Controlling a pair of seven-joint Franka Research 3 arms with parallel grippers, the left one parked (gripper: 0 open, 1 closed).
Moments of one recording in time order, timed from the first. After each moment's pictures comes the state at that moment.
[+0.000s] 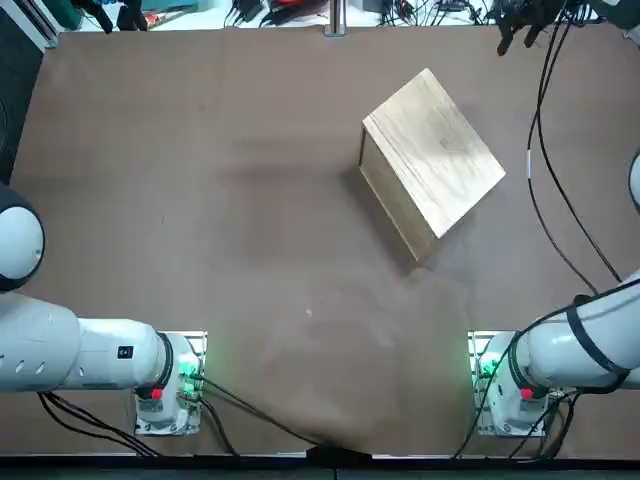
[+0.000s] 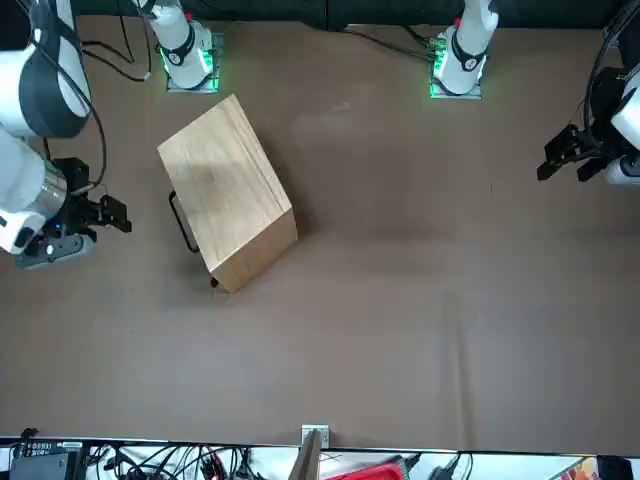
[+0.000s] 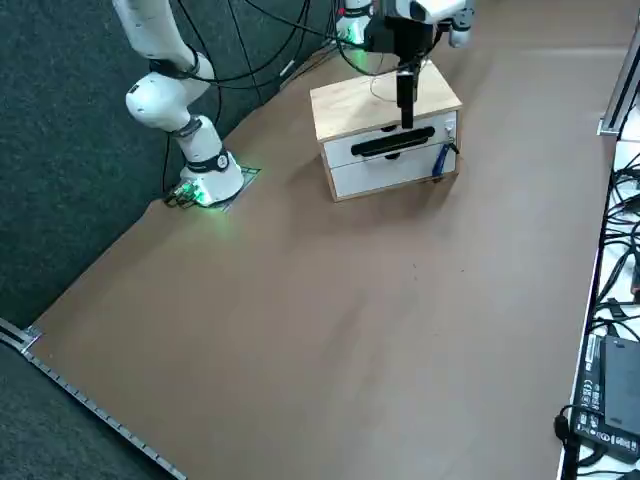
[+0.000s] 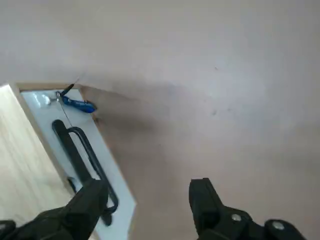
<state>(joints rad) -0.05 0.23 0.09 -1.60 -0.01 1.80 -0.19</state>
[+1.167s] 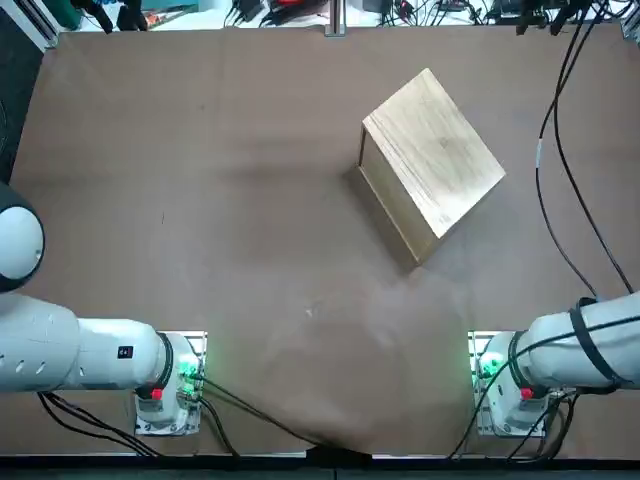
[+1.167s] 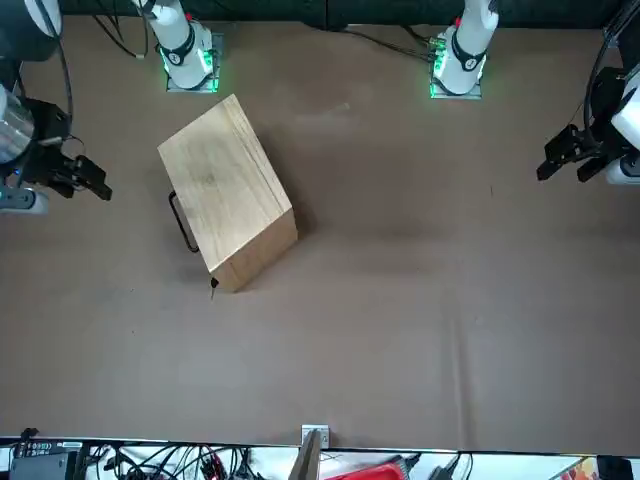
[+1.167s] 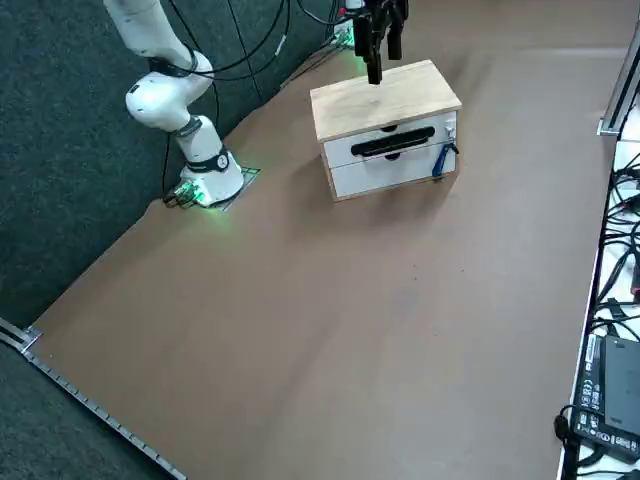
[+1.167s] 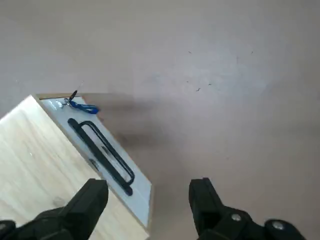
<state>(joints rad) -0.05 0.08 0.09 -1.60 -0.01 1.67 0.09</state>
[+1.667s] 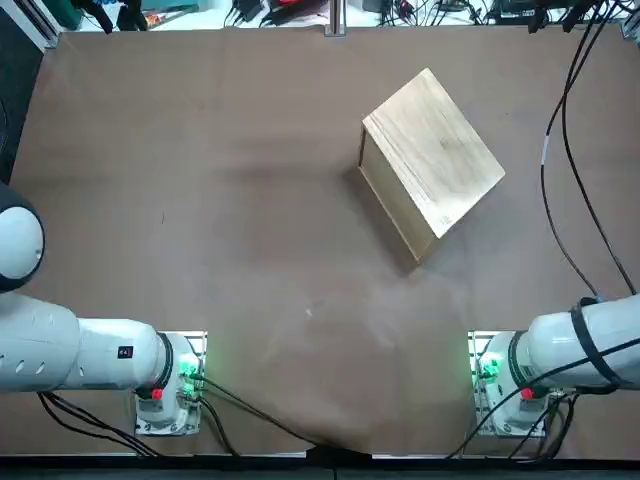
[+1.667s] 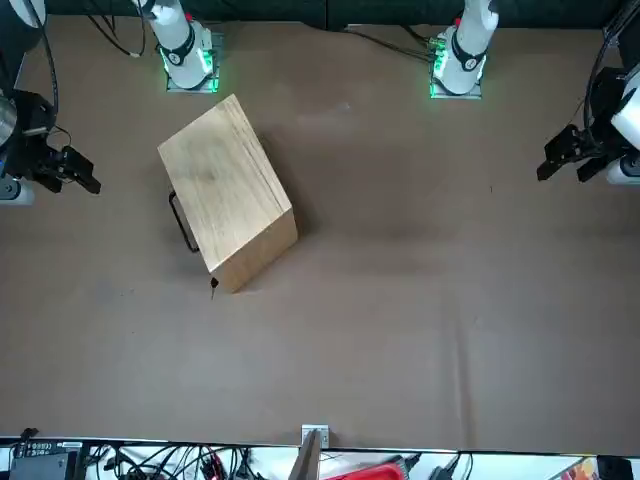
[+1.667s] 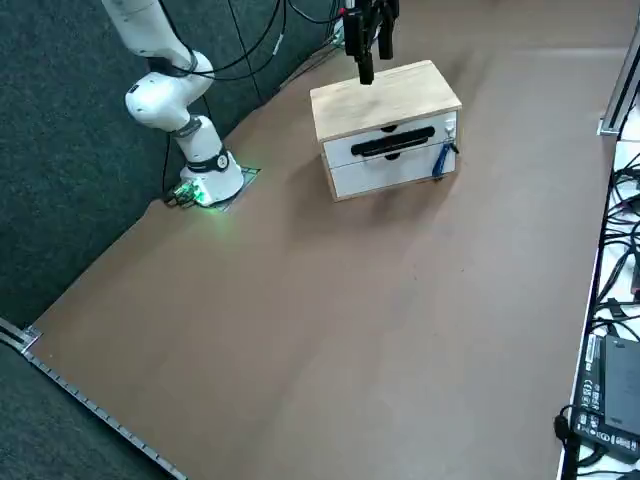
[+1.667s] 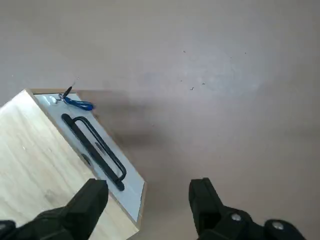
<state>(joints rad) -0.07 0.06 0.07 -1.60 -0.01 1.66 0.02</state>
